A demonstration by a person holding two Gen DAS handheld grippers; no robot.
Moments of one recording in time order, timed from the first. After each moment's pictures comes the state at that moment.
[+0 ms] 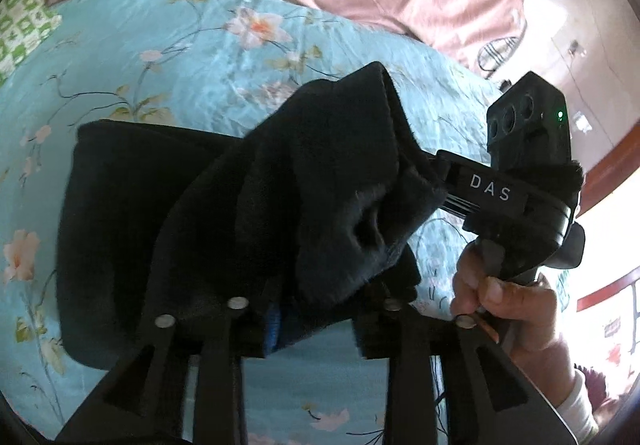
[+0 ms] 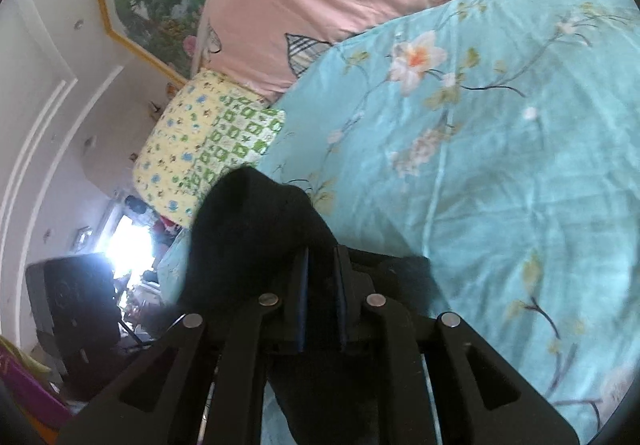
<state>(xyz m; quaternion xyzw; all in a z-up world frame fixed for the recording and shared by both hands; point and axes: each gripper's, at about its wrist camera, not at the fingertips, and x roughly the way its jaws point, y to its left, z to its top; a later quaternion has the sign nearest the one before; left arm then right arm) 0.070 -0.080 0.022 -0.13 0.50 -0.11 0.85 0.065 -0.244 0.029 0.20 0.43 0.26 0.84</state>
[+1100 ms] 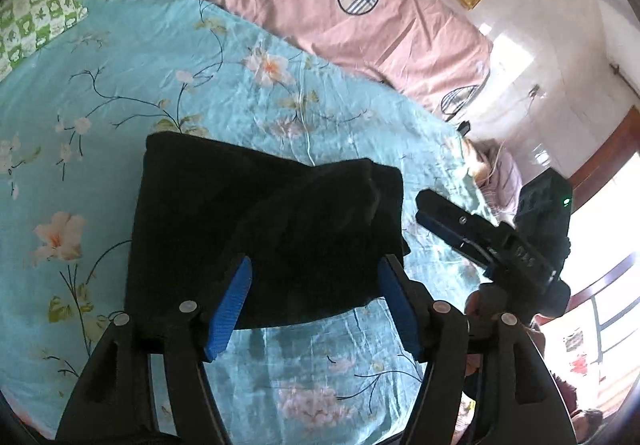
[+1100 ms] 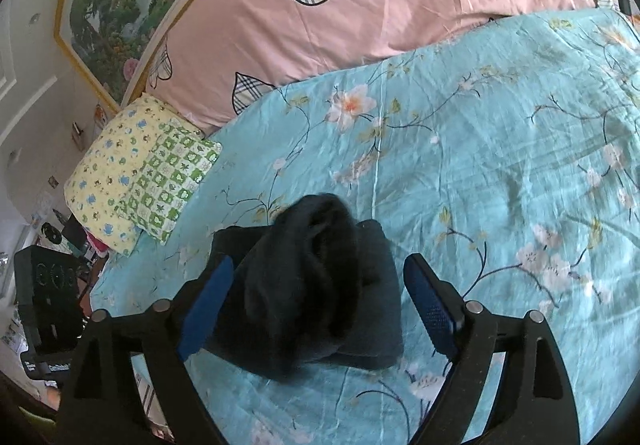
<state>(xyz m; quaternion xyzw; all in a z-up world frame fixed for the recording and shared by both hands) 0.010 0.007 0.067 -0.21 0.44 -0.16 0.86 -0.024 -0.215 0.088 0.14 0.39 0.08 0.91</state>
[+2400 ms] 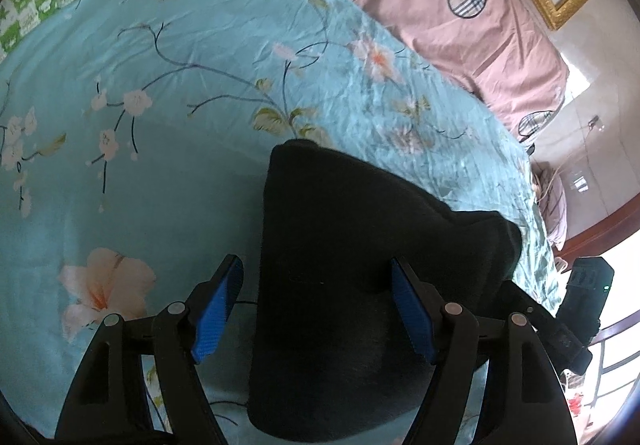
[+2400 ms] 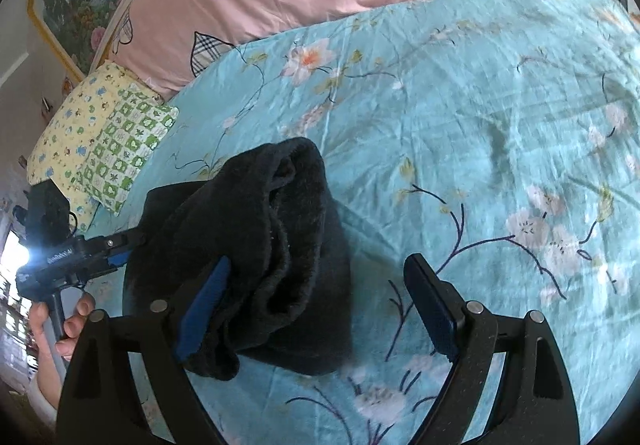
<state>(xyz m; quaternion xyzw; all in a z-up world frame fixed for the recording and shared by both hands) 0.084 0.079 -0.007 -0.23 0.49 -0.06 0.84 -0.010 -0.235 0.031 0.11 0.44 0.04 0.89</state>
